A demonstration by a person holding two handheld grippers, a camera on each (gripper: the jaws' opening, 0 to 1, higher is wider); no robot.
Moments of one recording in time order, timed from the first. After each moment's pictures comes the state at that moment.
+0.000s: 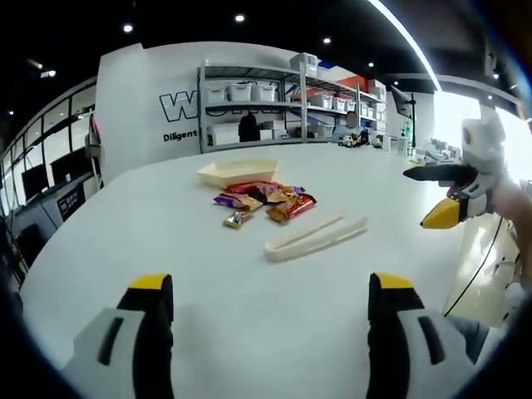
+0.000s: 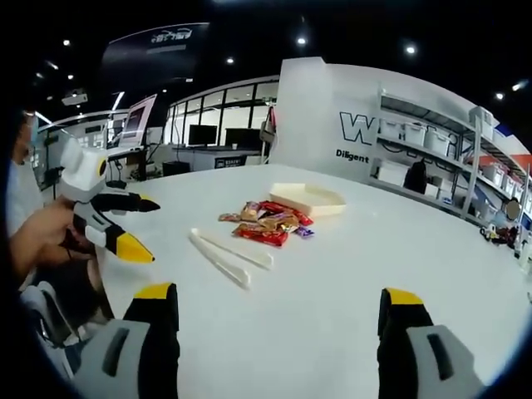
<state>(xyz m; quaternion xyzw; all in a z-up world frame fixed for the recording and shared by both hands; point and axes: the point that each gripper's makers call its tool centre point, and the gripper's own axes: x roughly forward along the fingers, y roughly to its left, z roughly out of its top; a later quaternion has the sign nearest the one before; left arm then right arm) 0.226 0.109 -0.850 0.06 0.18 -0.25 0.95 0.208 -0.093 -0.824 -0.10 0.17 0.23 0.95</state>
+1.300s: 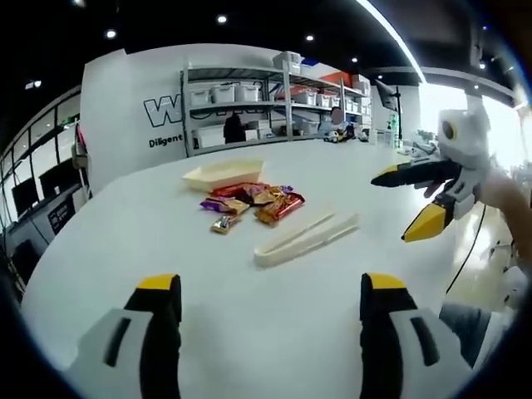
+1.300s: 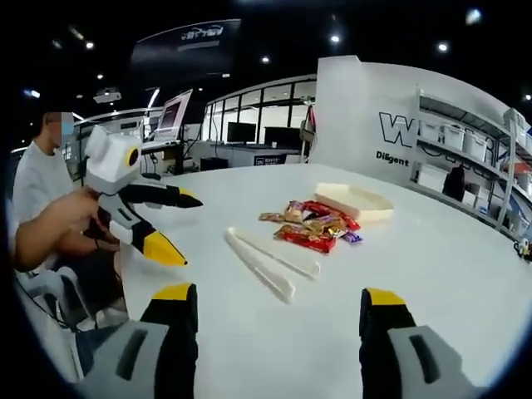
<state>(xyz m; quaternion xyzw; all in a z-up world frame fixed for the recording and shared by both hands) 0.229 0.100 -0.851 0.09 0.18 -0.28 0.94 0.211 -0.047 -0.838 -0.11 0.17 0.33 0.92</state>
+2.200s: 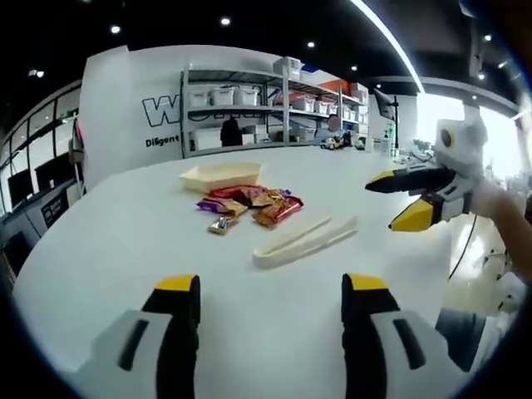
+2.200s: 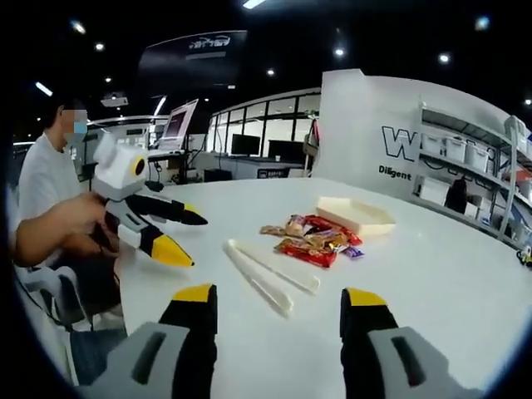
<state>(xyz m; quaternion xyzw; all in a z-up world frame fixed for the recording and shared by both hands) 0.232 0.099 -0.855 0.06 0.17 -0.30 0.94 0.219 -0.042 -0.831 -0.10 0.13 0.35 0.92</state>
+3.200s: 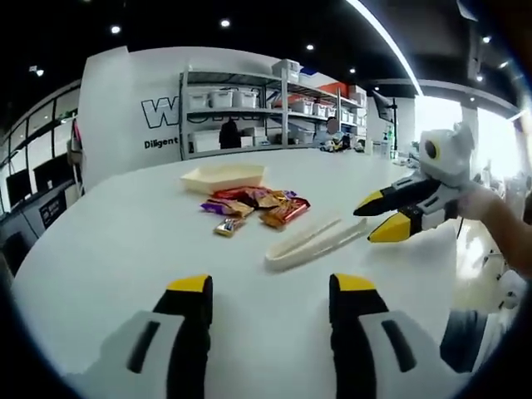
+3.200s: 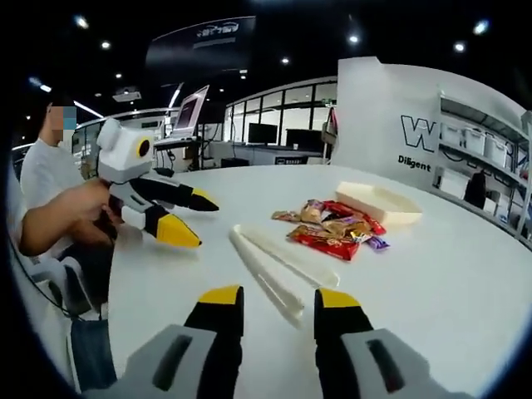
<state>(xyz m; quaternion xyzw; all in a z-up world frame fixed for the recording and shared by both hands) 0.246 0.106 -0.856 0.06 0.16 -0.30 0.94 0.237 -0.023 -0.862 -0.11 0.17 0.40 0.90</state>
